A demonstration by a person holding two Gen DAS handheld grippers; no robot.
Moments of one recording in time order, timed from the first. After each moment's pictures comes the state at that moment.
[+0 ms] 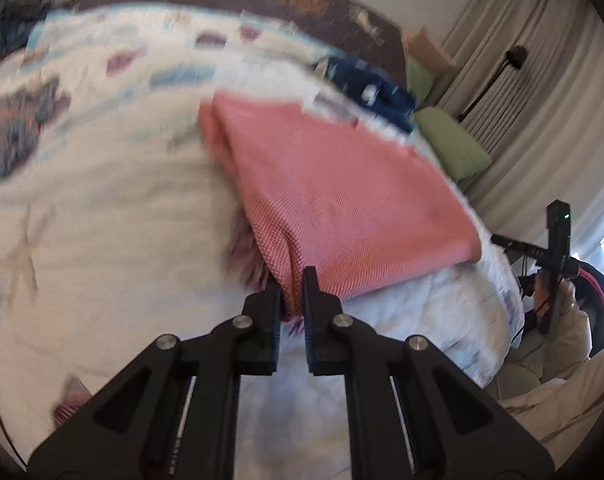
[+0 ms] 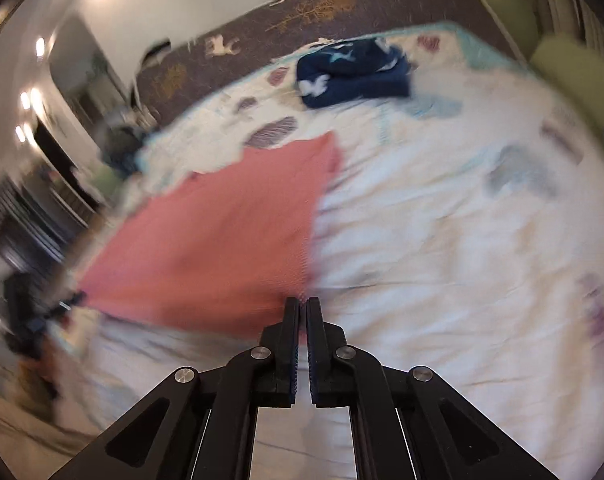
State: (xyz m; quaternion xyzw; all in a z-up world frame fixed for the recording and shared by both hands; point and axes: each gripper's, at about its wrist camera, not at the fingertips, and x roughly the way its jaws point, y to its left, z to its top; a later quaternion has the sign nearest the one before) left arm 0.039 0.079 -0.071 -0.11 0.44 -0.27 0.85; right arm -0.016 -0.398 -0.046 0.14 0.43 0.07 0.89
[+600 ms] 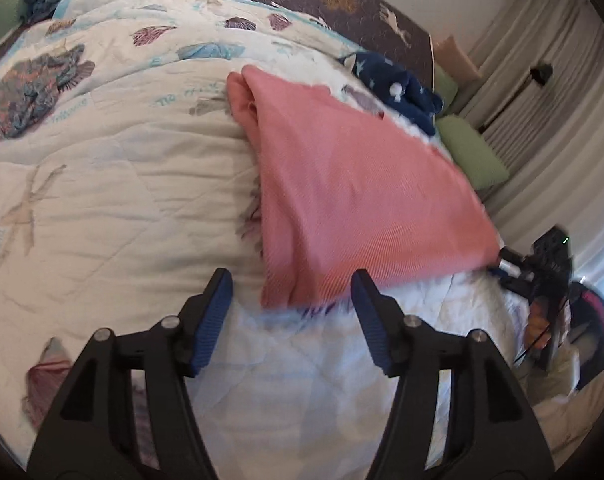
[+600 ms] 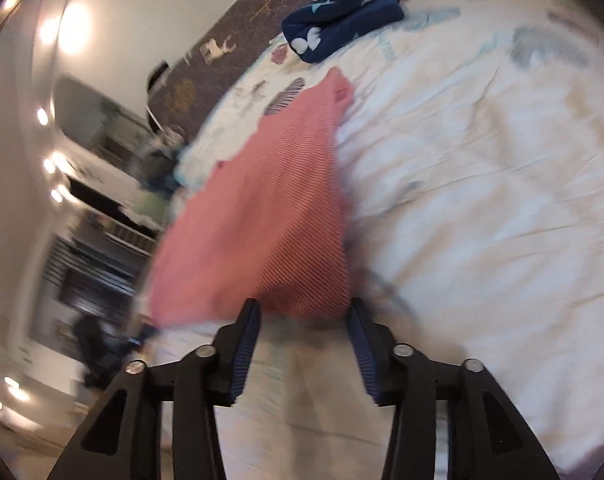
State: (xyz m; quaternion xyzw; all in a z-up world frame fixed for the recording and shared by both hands) left arm 0.036 0.086 -0.084 -0.16 0.45 -0.24 0.85; right arm -0.009 -0.397 -0.105 0.35 0.44 0.17 0.81
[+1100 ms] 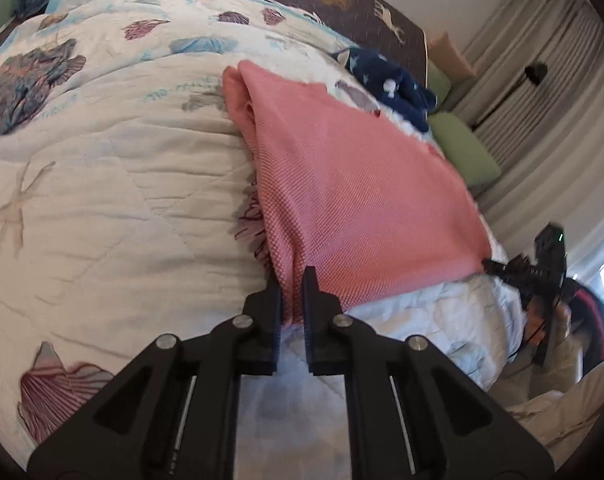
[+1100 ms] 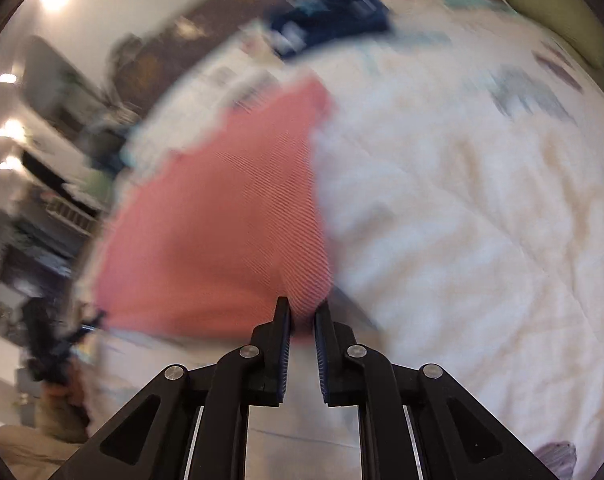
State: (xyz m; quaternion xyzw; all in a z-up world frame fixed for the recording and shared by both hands) left arm 0.036 0.086 -0.085 -0.15 0.45 -0.25 0.84; right arm 0.002 -0.384 -0.091 0.24 0.50 0.07 0.83
